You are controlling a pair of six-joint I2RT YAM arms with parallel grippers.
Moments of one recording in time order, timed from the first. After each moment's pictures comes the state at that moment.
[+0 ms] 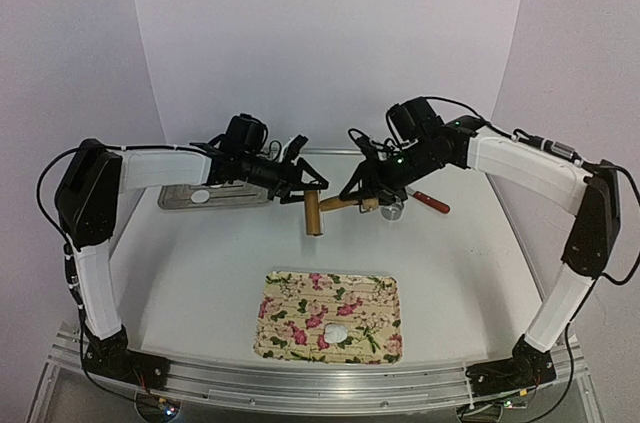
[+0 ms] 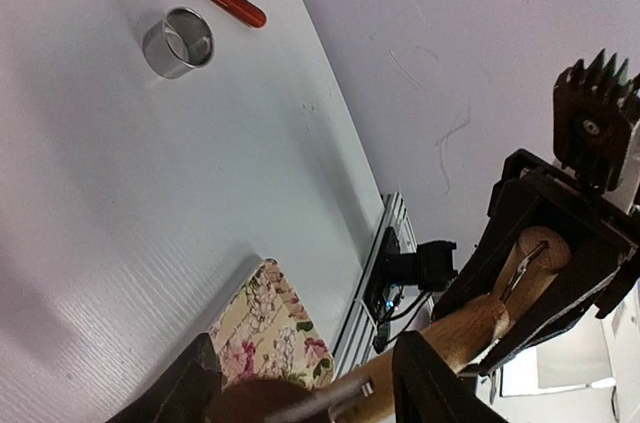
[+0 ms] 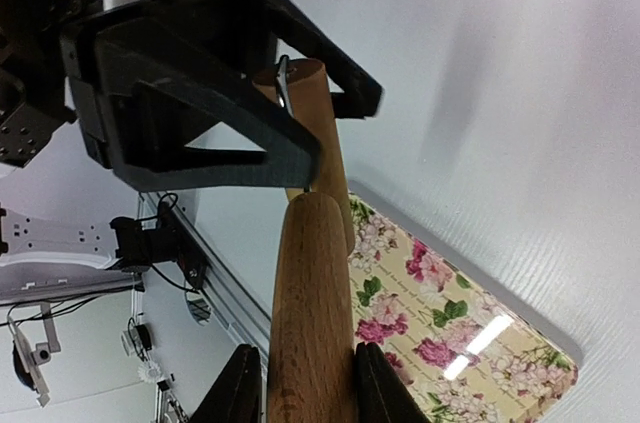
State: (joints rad) left arm -0.62 1.95 1.44 -0.06 0.90 -0.68; right arm 0.66 1.75 1.58 -0.72 -0.56 0.54
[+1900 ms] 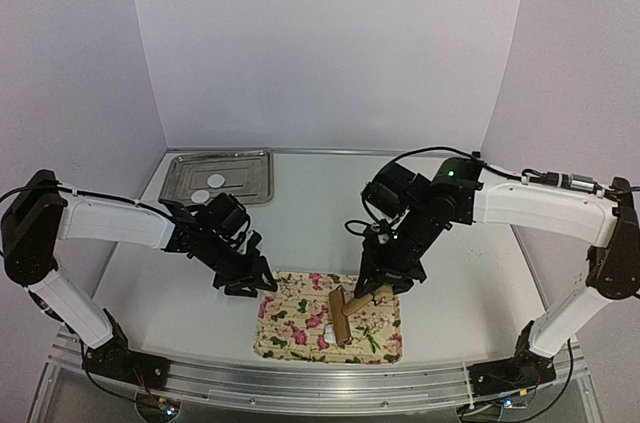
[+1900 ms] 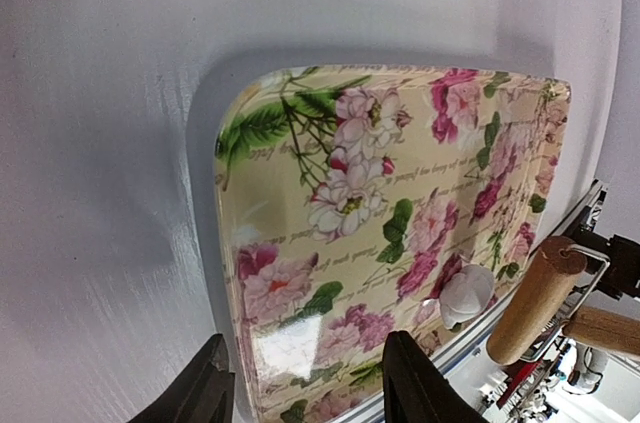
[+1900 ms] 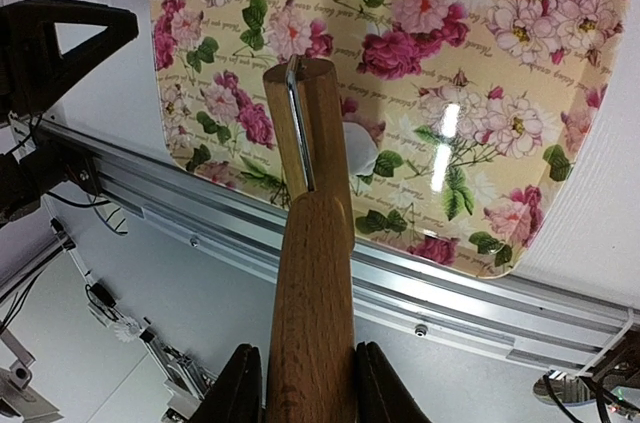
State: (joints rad) left arm -0.82 1.56 0.84 -0.39 0.40 -0.85; right arm 1.00 1.58 1.34 -1.03 -0.38 0.96
